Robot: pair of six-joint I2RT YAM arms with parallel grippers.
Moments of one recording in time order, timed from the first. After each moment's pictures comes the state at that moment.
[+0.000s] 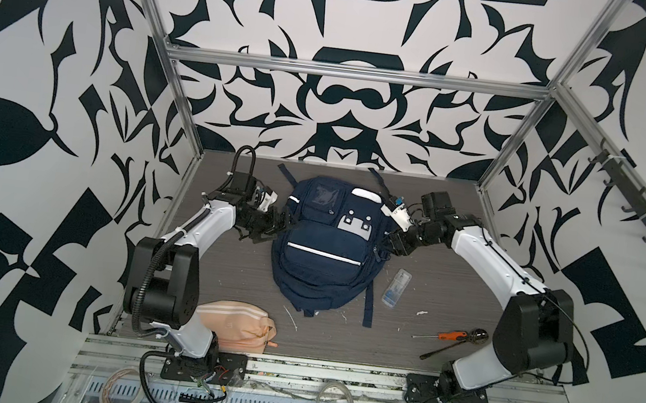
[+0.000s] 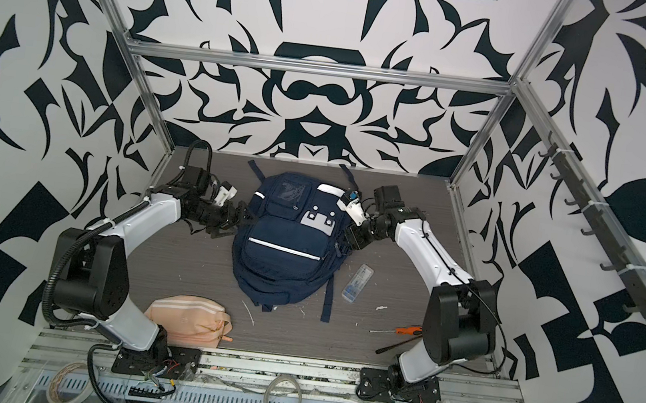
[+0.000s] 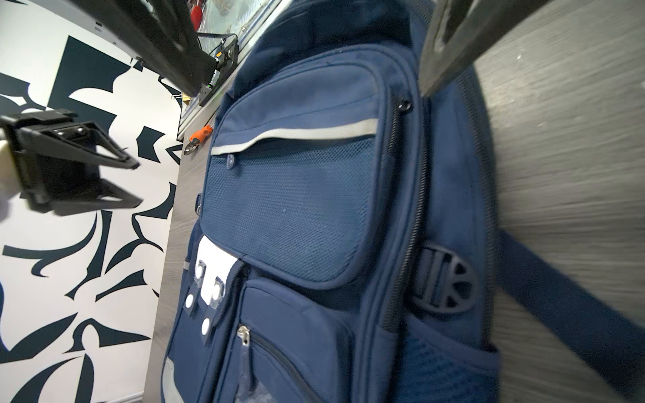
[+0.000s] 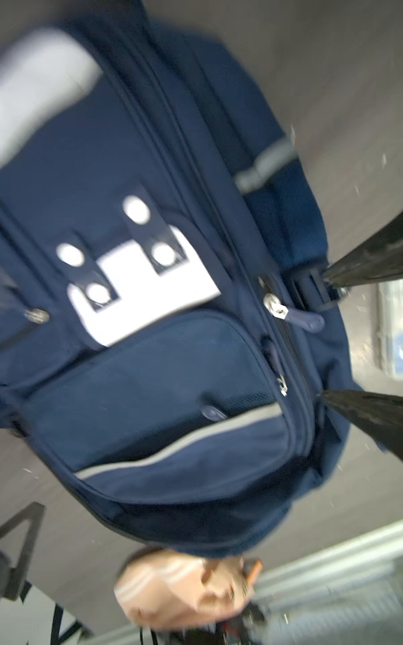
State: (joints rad) left arm -0.13 1.60 1.13 -0.66 0.71 -0.37; right arm 0.24 1.59 1.23 -0.78 -0.57 -0.36
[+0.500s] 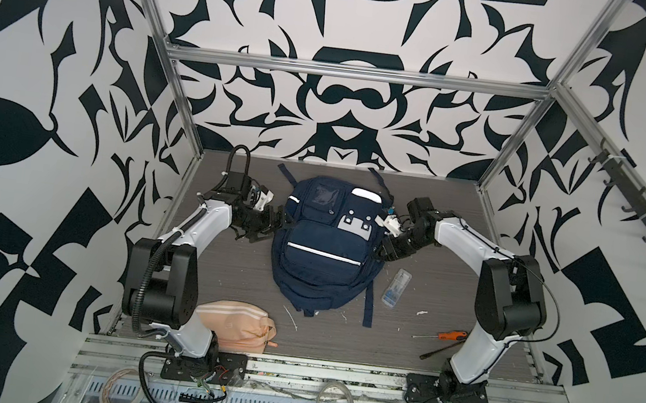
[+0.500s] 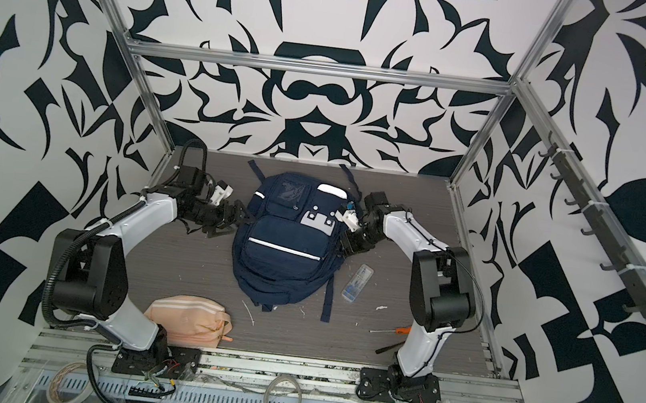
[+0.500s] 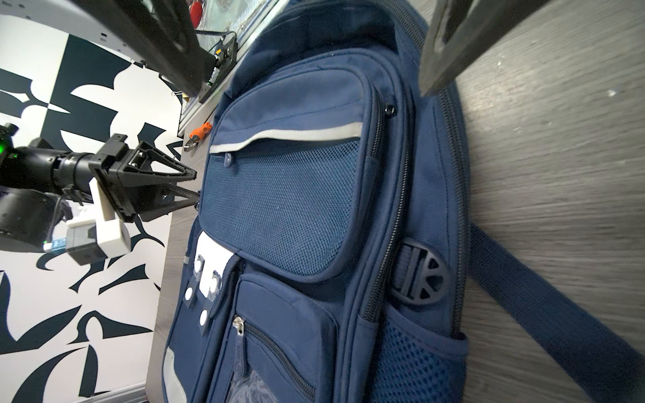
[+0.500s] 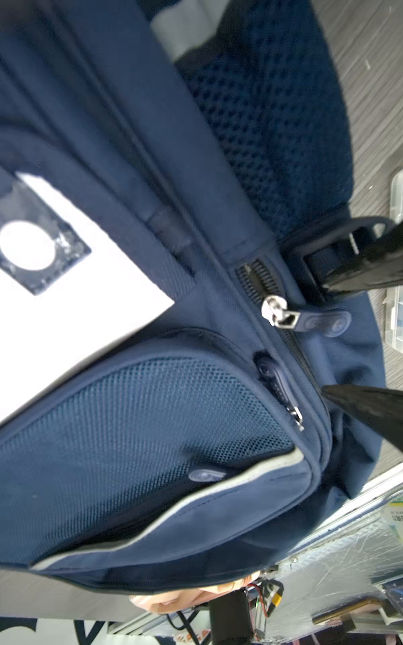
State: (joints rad) left arm -0.10 1.60 1.13 -0.67 0.72 -0.35; right arm 0.24 1.79 1.27 -0.83 -0.58 -0.22
